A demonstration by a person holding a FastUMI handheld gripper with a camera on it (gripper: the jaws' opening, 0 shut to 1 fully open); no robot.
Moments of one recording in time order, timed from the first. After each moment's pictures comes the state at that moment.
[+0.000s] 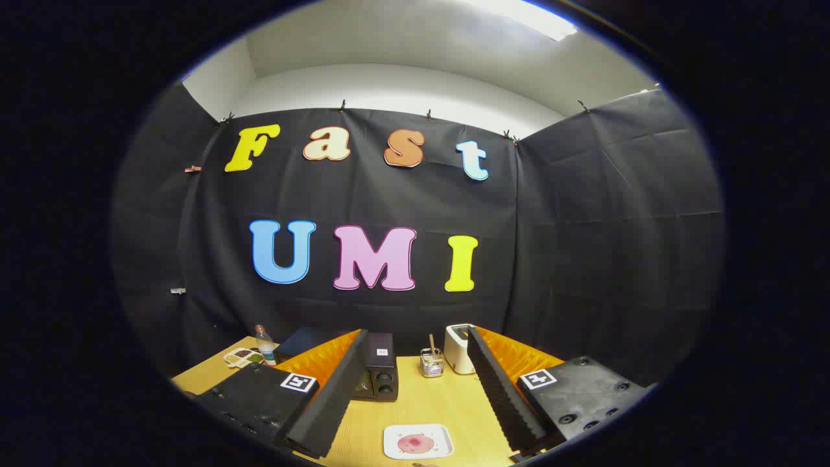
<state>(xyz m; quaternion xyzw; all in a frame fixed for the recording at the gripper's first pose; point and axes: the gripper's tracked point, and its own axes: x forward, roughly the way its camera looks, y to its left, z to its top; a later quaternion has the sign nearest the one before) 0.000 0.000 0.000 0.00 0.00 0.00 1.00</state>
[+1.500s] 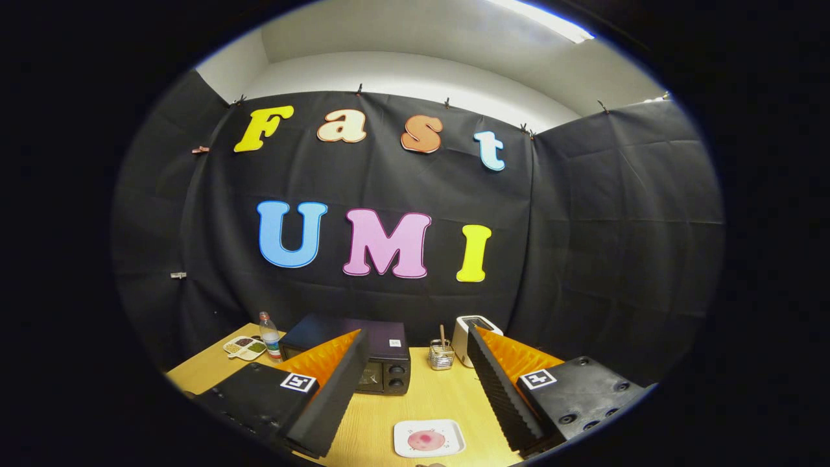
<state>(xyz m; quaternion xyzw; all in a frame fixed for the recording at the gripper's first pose) 0.024 0.048 -0.024 -0.02 0.03 0.01 1.00</state>
